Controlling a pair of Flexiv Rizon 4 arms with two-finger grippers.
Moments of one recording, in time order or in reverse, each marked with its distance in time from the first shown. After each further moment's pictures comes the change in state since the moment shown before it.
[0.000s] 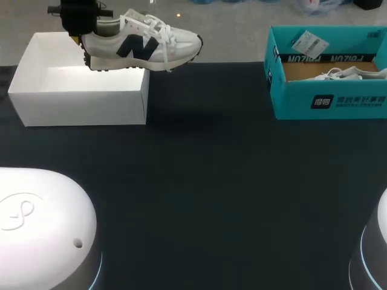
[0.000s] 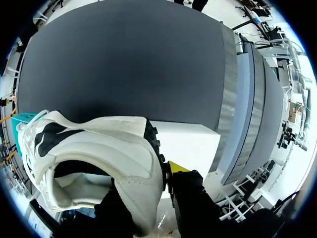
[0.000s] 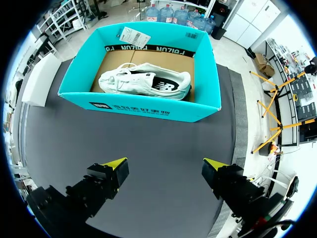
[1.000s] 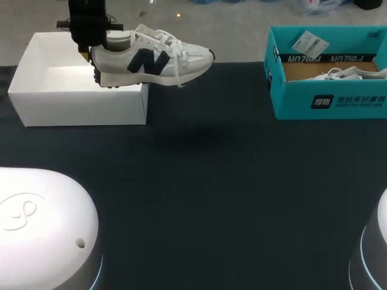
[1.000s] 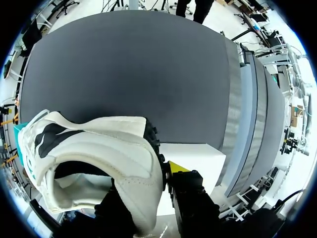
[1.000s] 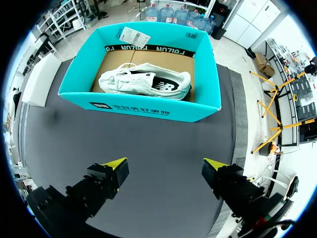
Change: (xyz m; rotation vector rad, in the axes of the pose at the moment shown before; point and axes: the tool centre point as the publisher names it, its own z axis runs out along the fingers) left arm -0.027 -0.057 -0.004 0.112 -0.017 -0.003; right arm 0.000 0.000 0.000 0.000 0.000 0.000
